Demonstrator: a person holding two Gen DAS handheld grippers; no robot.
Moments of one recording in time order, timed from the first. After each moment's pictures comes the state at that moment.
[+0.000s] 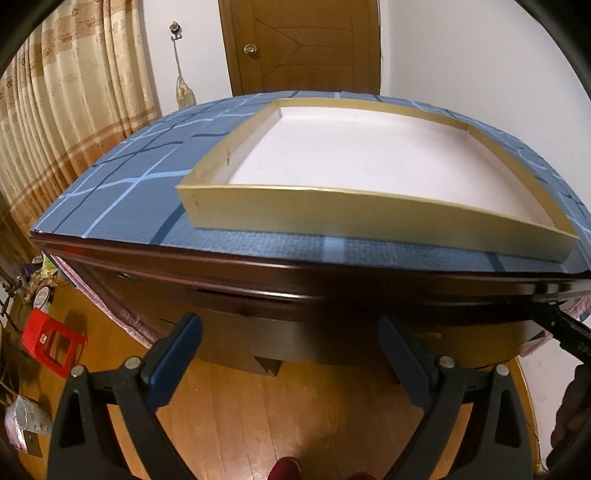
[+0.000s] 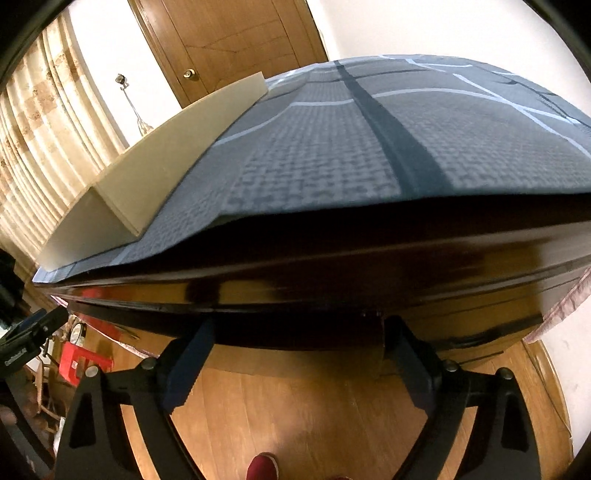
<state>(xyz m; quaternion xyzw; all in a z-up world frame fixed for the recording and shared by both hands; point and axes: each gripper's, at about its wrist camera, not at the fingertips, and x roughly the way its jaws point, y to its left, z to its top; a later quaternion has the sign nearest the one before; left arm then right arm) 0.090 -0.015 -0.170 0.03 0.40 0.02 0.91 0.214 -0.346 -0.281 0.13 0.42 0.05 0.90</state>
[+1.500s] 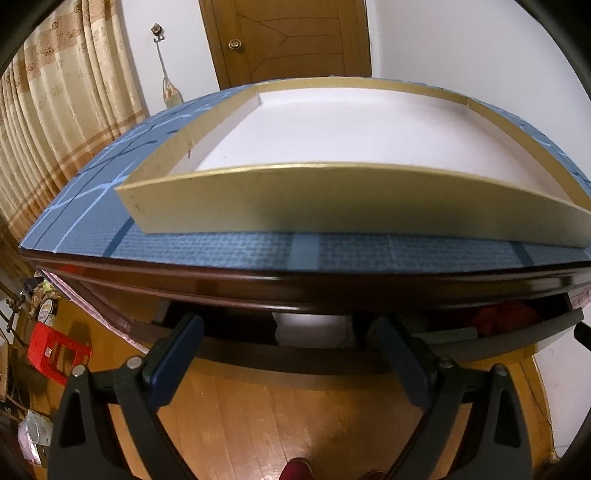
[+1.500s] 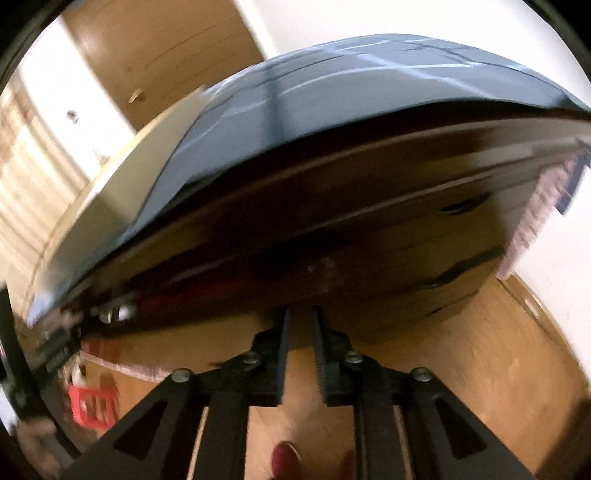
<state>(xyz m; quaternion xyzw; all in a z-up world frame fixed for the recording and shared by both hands) 0.116 -0.031 -0.191 0.05 0.42 0.01 0.91 0.167 -0.370 -0.268 0.21 0.44 -0.05 0.87</state>
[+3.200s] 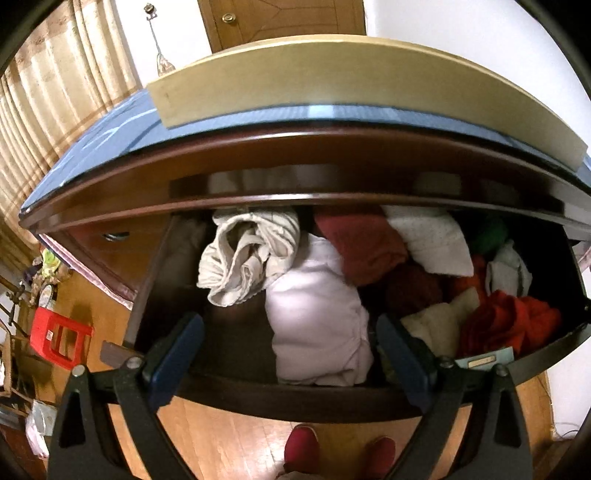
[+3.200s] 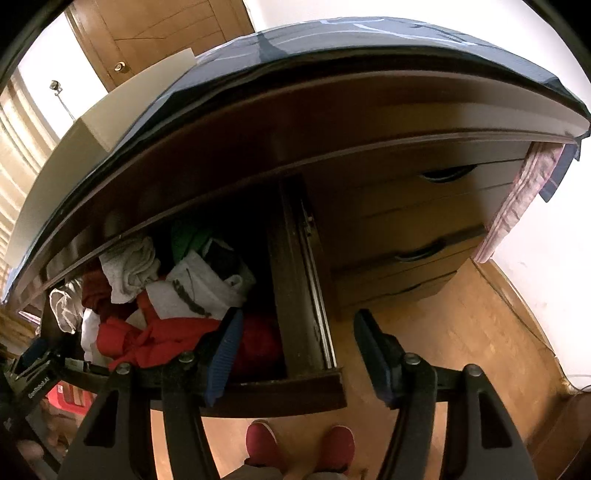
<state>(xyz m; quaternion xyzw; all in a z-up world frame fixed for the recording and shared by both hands) 0.082 -0.015 -0.217 0.06 0.47 0.00 0.88 0.160 -0.360 -0.291 0.16 0.48 -0.07 0.86</state>
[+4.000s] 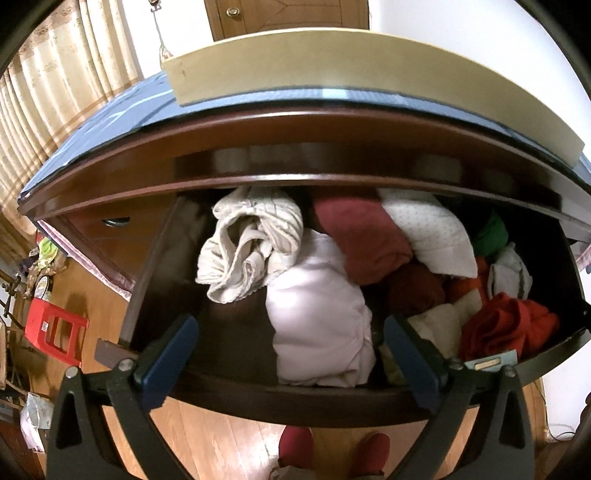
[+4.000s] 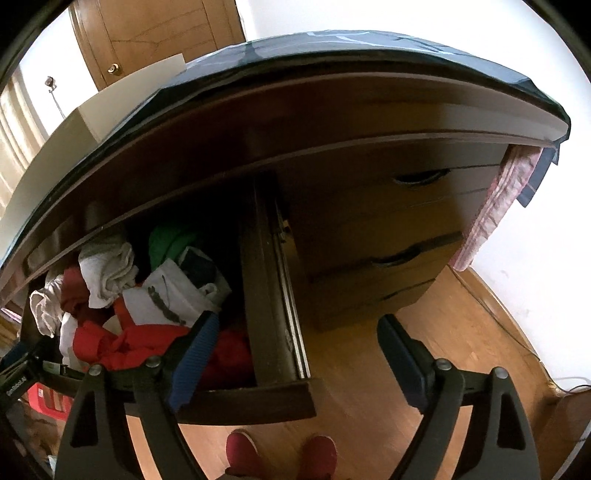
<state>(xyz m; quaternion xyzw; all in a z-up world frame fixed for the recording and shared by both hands) 0.085 -0.007 -0.223 0.05 0.48 0.00 0.88 0.144 -0.362 -0.292 0.13 0.47 -0.11 0.87</state>
